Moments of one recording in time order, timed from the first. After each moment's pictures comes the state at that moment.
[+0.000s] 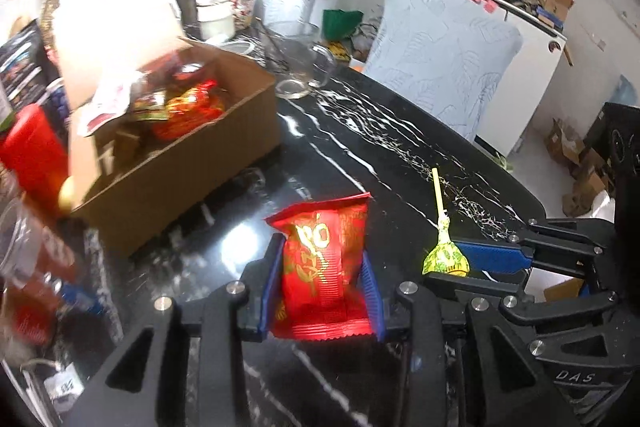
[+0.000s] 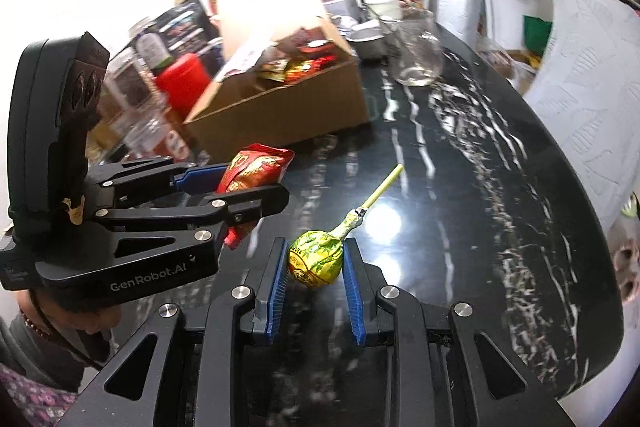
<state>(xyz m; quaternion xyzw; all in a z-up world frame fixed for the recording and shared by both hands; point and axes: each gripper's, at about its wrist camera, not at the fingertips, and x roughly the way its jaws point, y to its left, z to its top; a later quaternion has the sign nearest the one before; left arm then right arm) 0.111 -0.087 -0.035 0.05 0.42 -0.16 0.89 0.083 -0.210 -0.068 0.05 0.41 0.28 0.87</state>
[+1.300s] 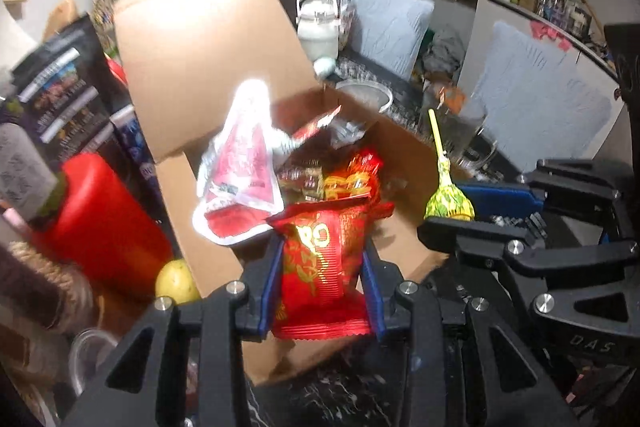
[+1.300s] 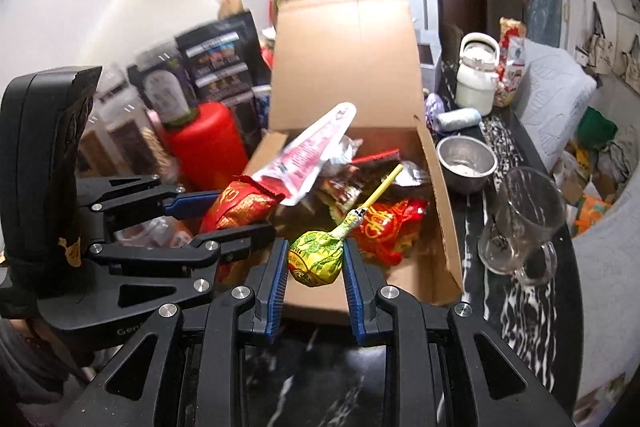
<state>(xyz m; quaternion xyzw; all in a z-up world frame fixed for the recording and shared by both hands) 0.264 0.031 -0.005 0.03 0.42 -0.06 0.90 0.256 -0.076 -0.005 -0.06 0.37 0.34 0.86</state>
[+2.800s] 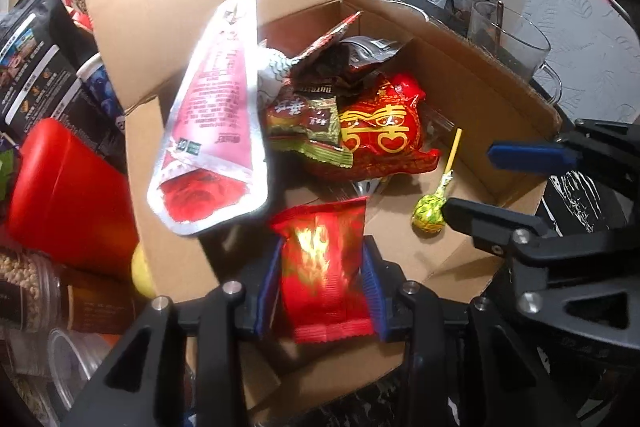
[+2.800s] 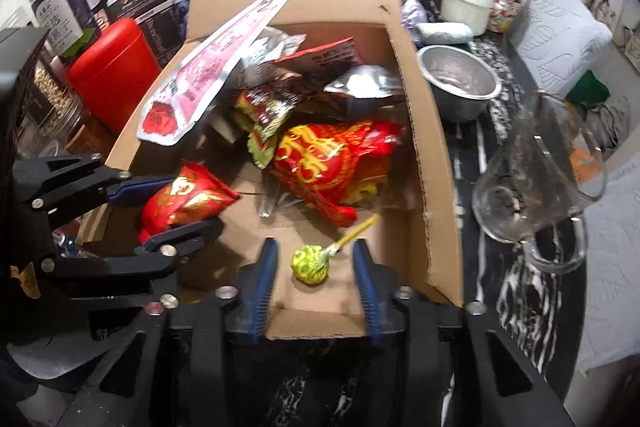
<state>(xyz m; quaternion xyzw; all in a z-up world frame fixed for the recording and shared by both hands) 0.302 0.009 -0.062 0.07 0.52 0.00 0.85 0.315 -0.072 -0.071 -0.11 0.48 0.28 0.83</state>
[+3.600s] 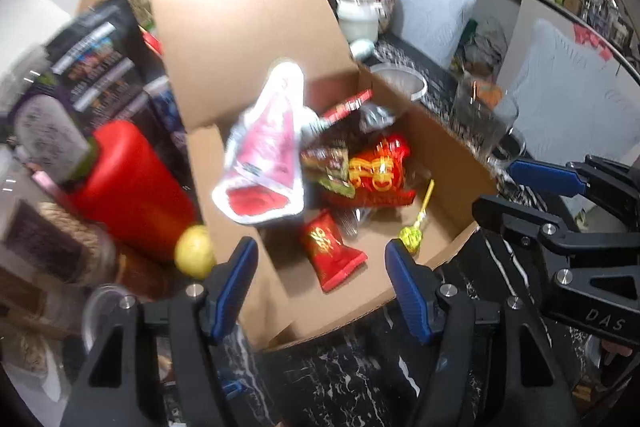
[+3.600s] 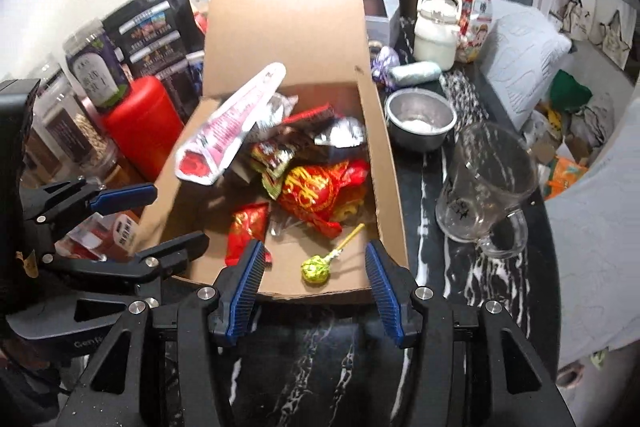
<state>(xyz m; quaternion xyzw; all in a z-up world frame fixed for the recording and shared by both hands) 0.251 0.020 0.010 0.02 0.45 0.02 0.89 0.274 -0.101 -0.007 -0.07 0.42 0.27 0.86</state>
